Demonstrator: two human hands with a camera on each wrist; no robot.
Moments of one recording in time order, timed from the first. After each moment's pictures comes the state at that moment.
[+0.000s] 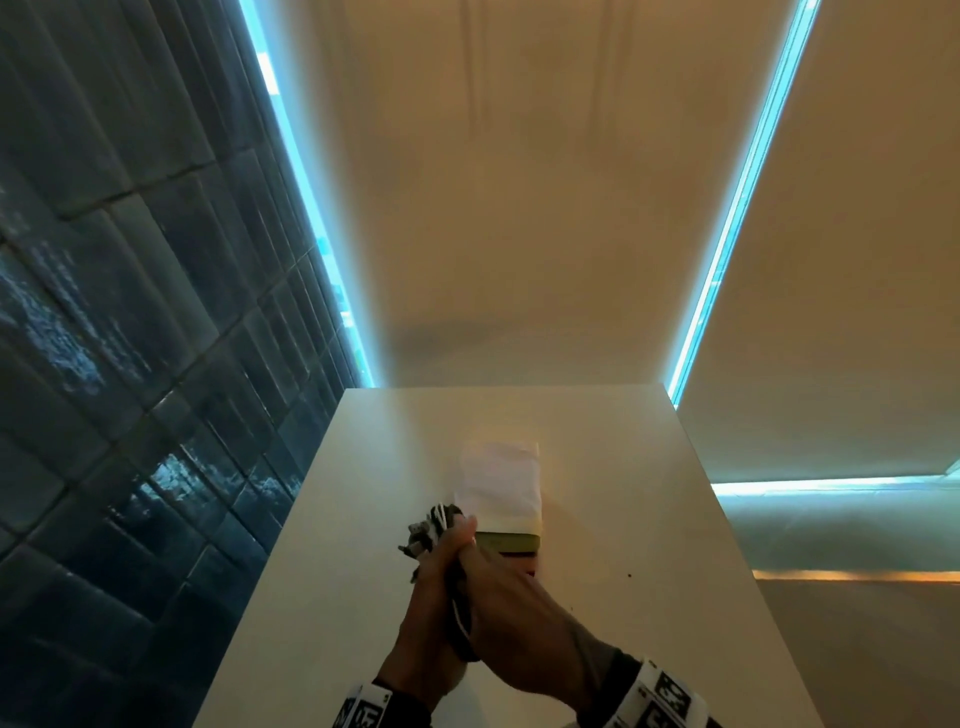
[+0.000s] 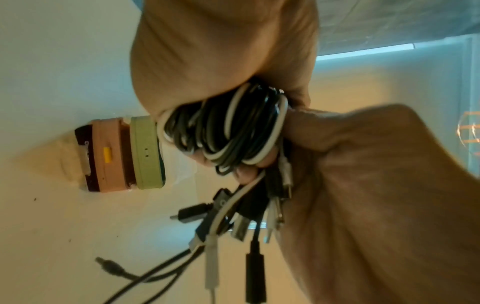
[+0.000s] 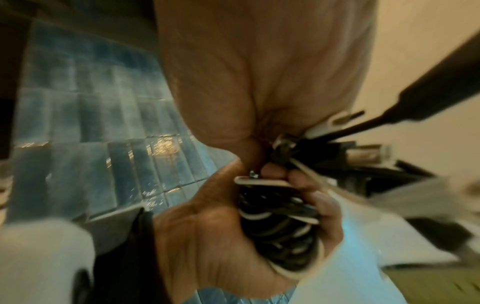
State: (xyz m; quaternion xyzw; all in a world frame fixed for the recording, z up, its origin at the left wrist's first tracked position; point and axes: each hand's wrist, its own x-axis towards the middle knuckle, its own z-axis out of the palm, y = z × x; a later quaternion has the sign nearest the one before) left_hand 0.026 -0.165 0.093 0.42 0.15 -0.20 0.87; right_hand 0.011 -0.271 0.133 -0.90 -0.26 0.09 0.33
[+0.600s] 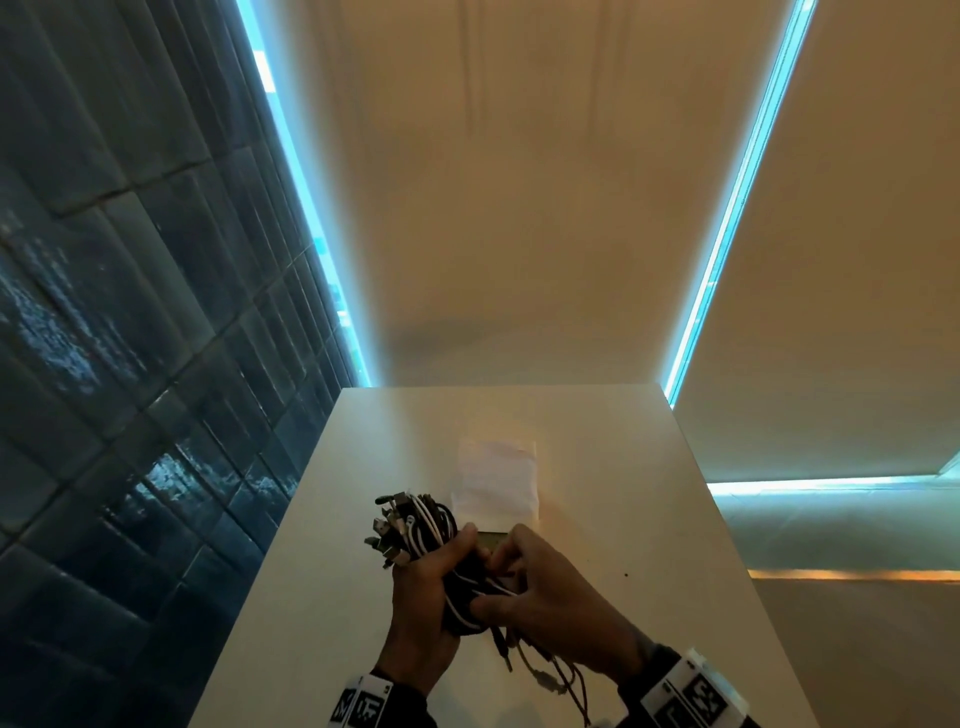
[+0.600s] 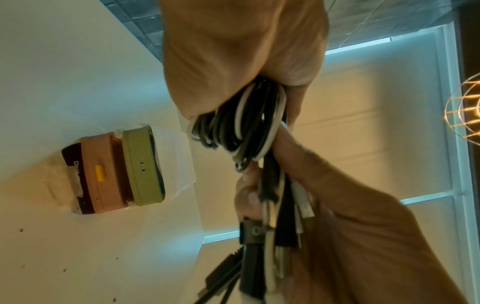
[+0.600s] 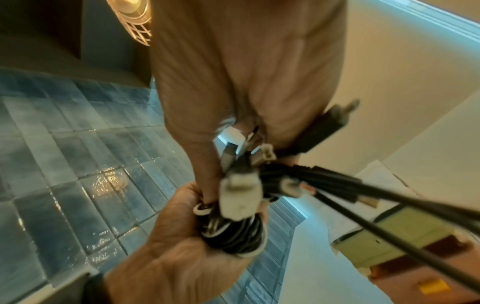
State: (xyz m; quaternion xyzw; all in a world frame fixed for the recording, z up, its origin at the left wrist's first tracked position) left_hand 0.035 -0.157 0.083 0.45 0.16 -0.06 0.88; right_hand 0.028 -0.306 0.112 -0.78 -0.12 0.20 0.58
